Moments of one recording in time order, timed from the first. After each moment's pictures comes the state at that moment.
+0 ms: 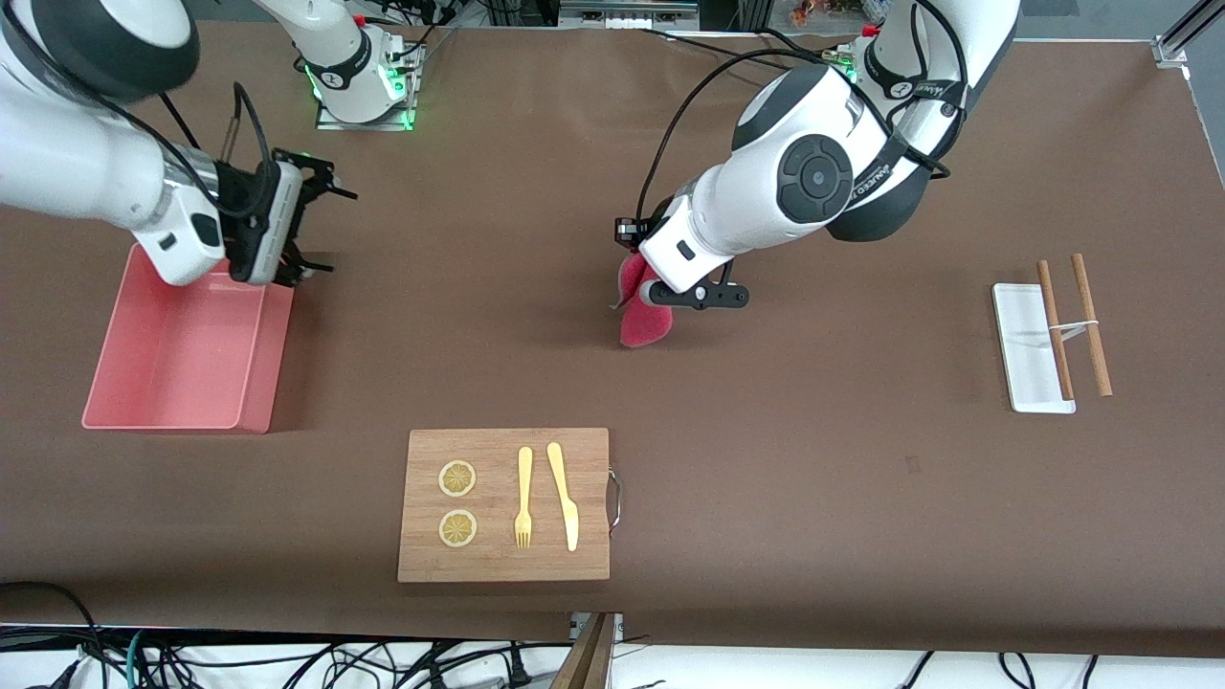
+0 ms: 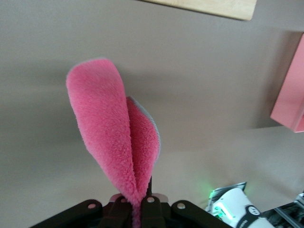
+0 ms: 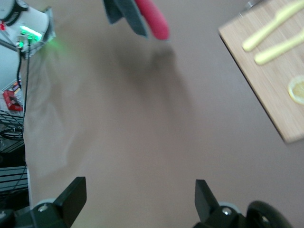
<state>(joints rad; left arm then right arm) -0.21 0.46 -0.48 -1.44 -0.34 1.86 -0.65 0.11 0.08 0.04 -1.81 0.51 1.68 -1.15</state>
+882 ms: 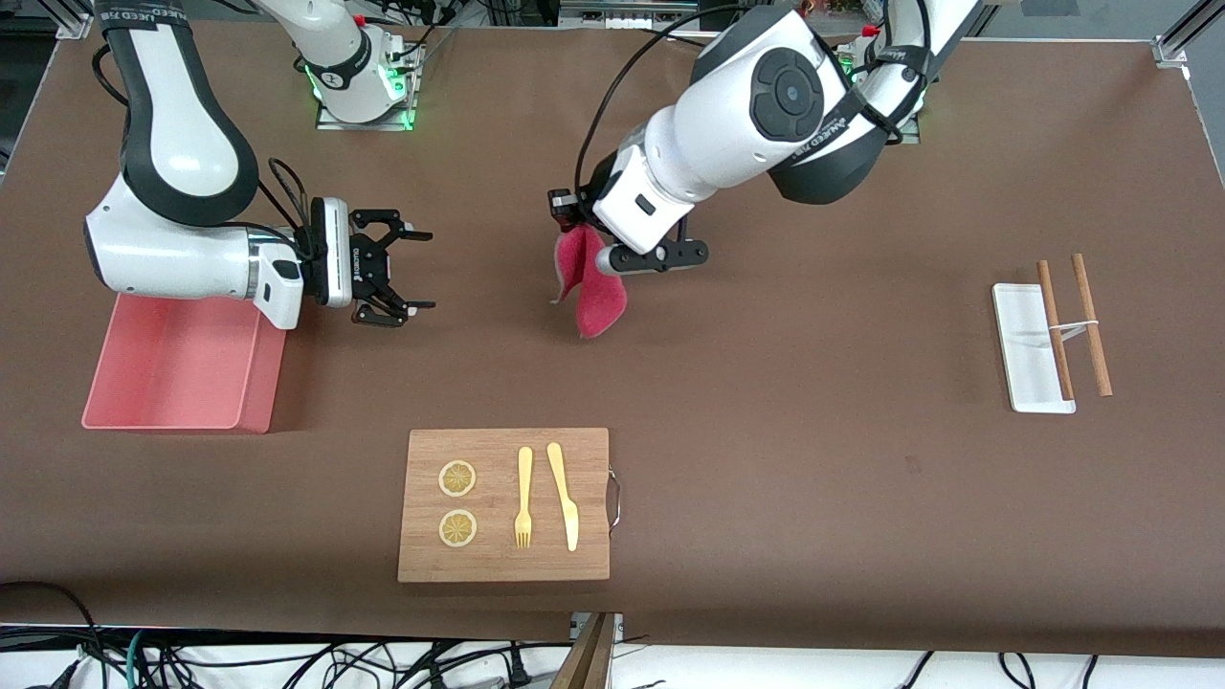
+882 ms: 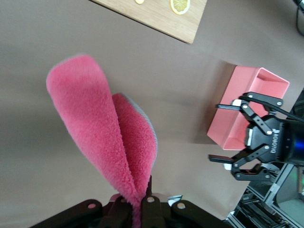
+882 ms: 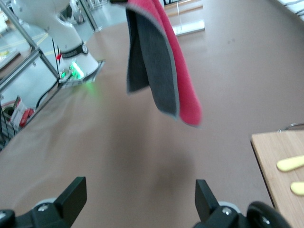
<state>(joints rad) -0.33 0.48 -0.49 -1.34 -0.38 2.04 -0.92 0.10 0.21 0.06 -1.97 0.98 1.83 -1.79</state>
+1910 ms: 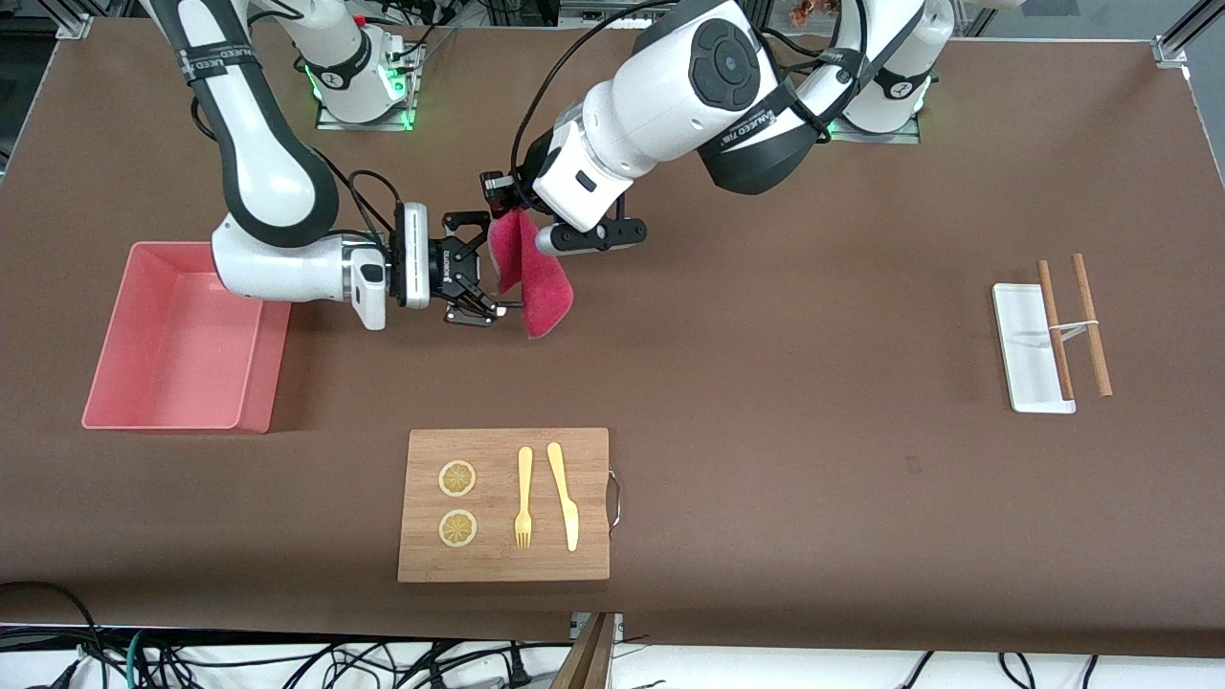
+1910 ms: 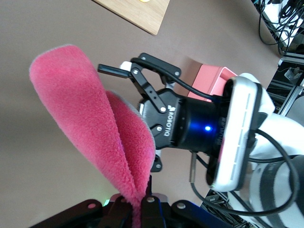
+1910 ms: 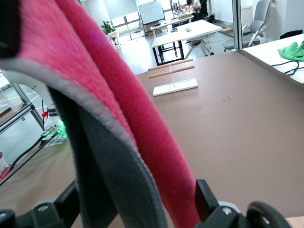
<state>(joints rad) -0.43 0.55 -0.49 -1.24 -0.38 2.16 -1.04 0.25 0.29 0.10 -1.99 1.35 1.98 -1.92</state>
